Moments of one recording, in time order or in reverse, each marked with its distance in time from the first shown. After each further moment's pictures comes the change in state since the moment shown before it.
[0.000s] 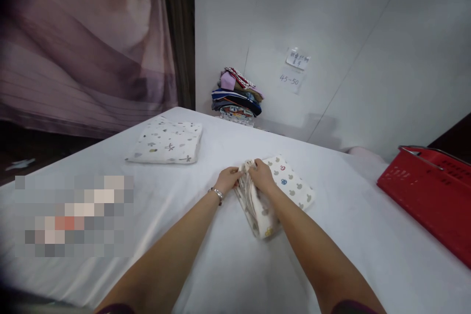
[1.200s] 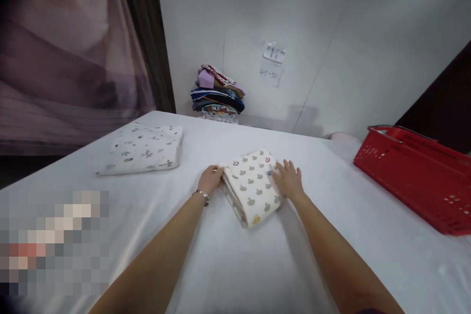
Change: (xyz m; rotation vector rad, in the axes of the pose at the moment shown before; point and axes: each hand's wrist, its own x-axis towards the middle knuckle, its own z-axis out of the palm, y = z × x) left_hand -0.004 0.007 -0.008 0.284 0.114 0.002; right_hand -0.052 0.135 -0.040 -0.253 0.010 0.176
